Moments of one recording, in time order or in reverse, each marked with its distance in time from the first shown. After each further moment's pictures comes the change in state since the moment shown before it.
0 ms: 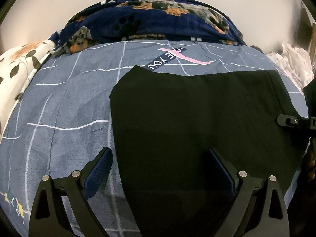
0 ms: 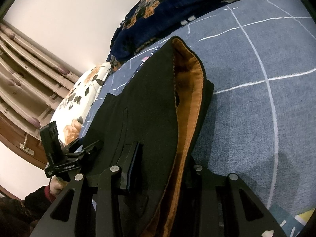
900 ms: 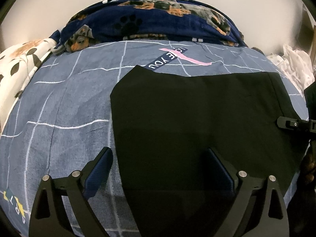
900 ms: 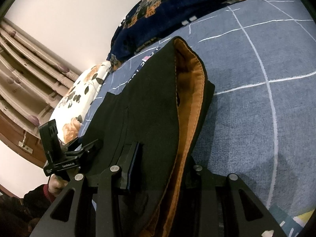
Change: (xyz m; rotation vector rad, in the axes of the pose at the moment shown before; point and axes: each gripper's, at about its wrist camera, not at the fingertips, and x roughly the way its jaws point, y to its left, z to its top) left arm 0.000 0.004 -0.001 -0.022 0.000 -0.009; right arm -0.001 0.000 0.001 -0.016 0.010 -0.009
